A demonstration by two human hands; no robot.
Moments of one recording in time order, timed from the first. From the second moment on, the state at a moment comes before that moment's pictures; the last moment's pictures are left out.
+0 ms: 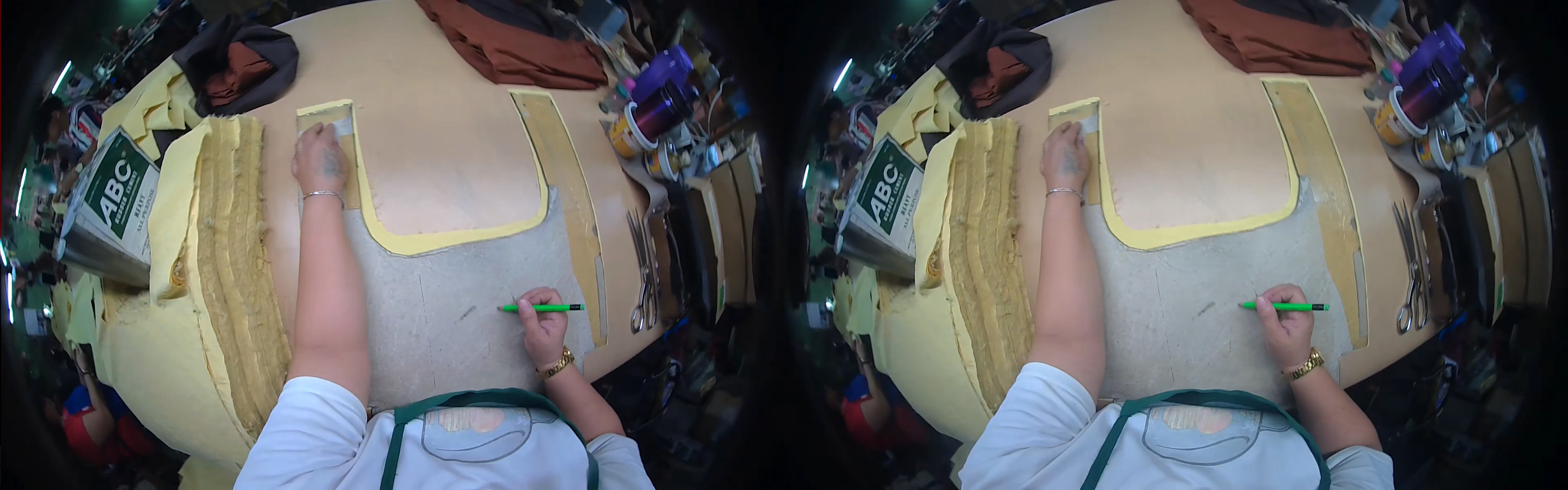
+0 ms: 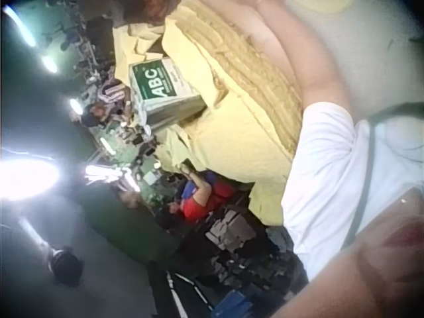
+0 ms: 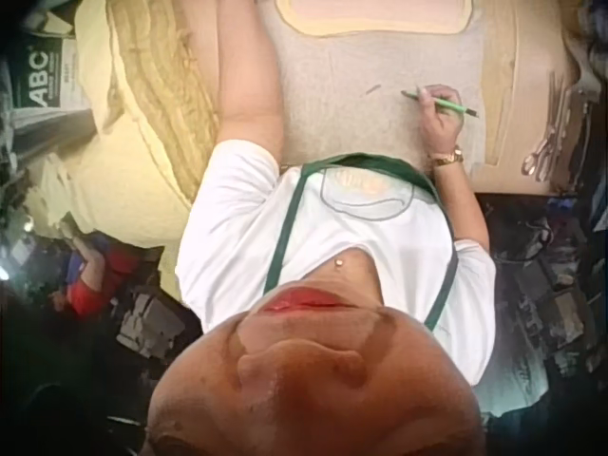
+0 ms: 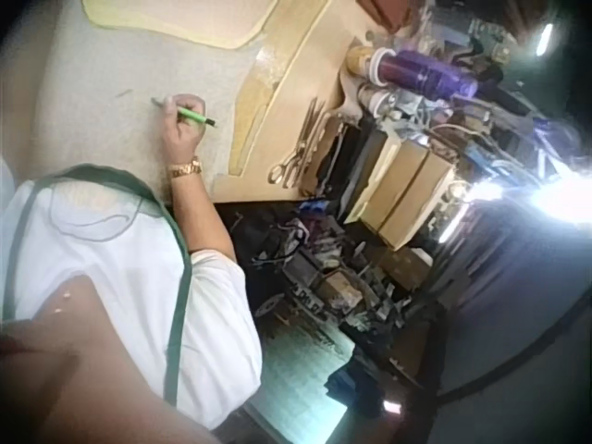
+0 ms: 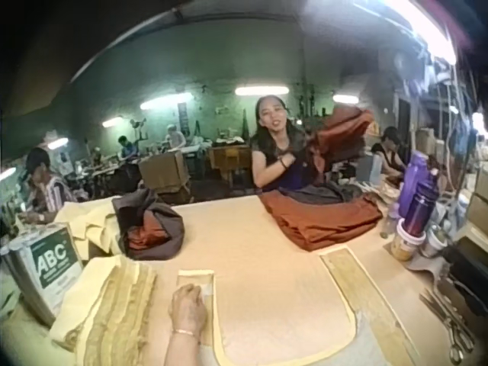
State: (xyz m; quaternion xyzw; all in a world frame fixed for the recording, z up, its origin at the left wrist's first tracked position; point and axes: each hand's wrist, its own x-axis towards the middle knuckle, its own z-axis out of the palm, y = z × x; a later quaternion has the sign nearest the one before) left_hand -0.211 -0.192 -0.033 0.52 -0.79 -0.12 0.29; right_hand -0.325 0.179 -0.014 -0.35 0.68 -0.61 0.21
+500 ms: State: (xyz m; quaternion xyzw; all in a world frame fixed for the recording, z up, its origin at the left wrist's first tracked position) left_hand -0.217 -0.185 -0.012 0.52 -0.82 -0.16 0.17; right_hand -0.337 -0.248 -0.005 -0.51 0.59 -0.55 0.30
